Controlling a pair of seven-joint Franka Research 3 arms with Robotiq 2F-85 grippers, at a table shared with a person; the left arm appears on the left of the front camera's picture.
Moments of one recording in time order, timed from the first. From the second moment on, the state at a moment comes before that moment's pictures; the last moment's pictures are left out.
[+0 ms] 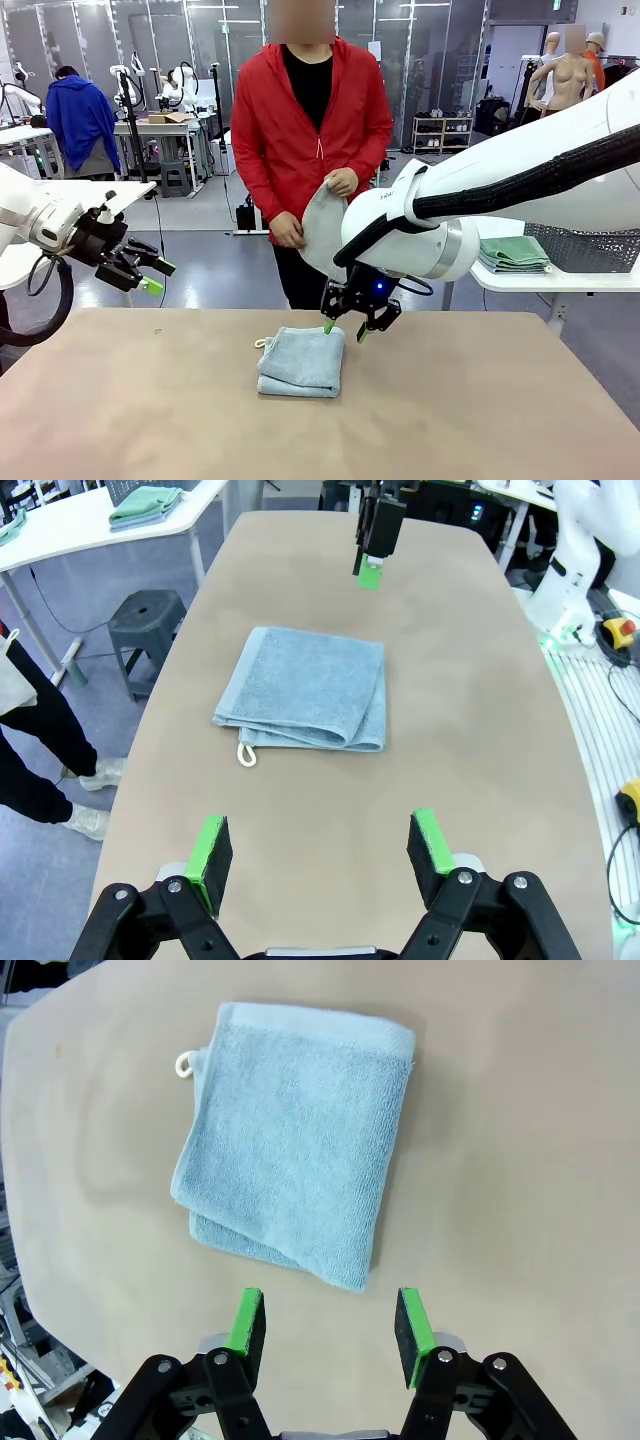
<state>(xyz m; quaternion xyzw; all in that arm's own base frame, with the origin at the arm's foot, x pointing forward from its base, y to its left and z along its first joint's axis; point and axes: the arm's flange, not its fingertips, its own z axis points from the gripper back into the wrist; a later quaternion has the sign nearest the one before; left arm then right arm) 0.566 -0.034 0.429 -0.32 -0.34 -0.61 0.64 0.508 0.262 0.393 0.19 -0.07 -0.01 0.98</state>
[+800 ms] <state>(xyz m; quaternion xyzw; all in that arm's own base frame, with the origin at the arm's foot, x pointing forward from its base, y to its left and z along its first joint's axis) 0.566 -0.034 0.429 -0.32 -0.34 -0.61 0.64 0.550 0.247 0.332 0.19 -0.09 -0.06 0.98</state>
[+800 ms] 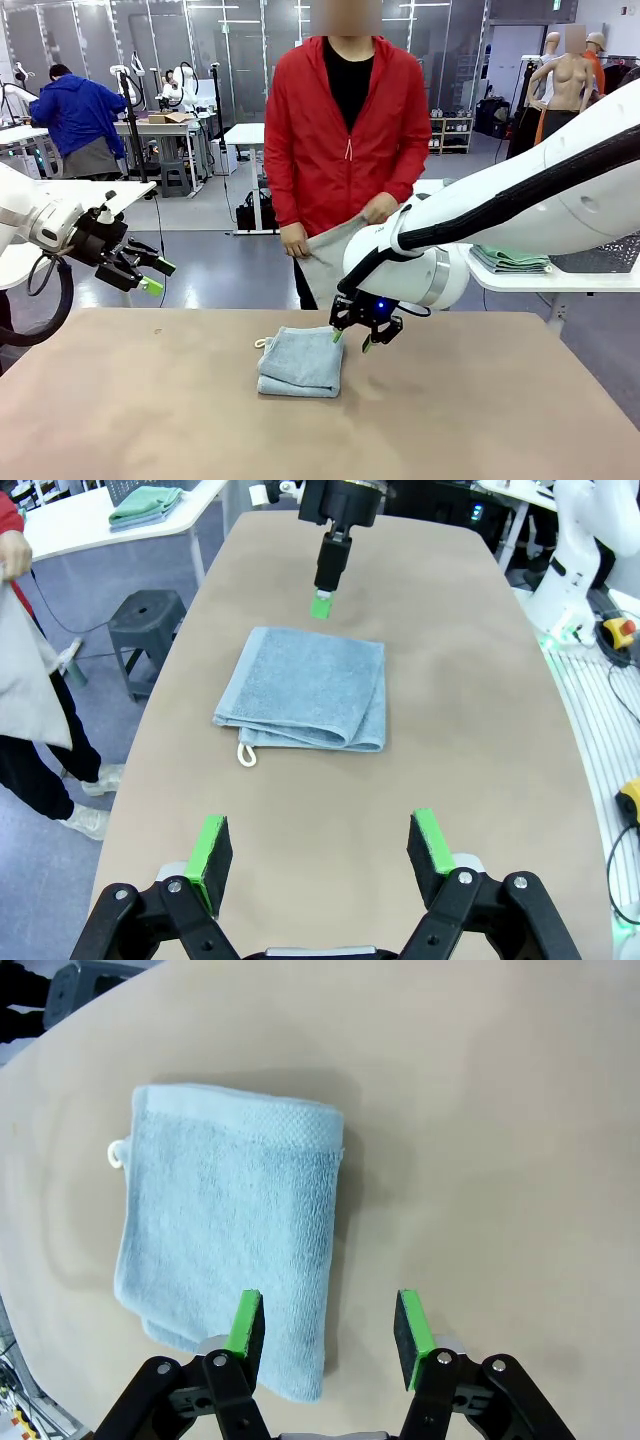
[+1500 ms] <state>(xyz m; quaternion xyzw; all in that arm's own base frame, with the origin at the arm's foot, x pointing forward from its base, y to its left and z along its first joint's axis) 0.566 -0.034 0.429 -0.32 -0.34 -0.61 0.64 0.581 0.257 0.310 0.20 -0.09 -0.07 0.97</state>
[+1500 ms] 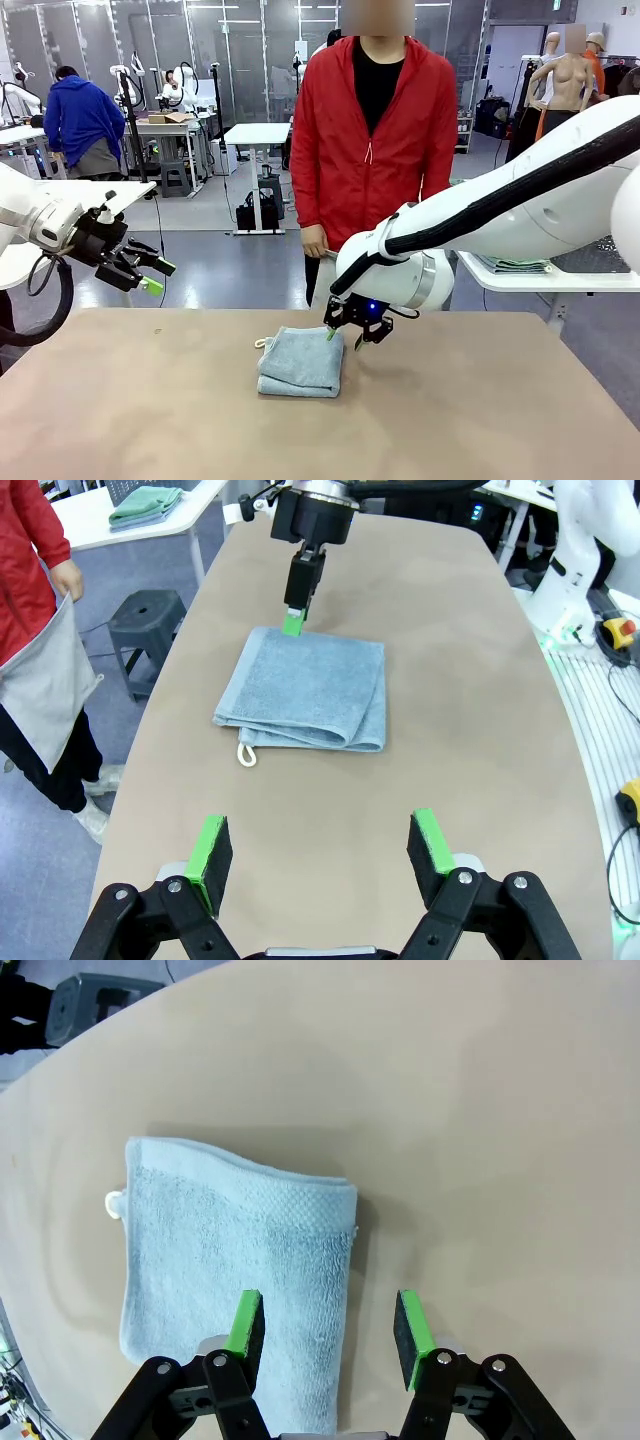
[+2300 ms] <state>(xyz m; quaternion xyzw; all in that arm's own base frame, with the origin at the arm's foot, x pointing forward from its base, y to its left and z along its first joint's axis) 0.566 -0.034 0.429 -0.32 -0.34 -0.61 0.64 0.588 0.268 0.300 0.21 -0.06 -0.07 0.97</state>
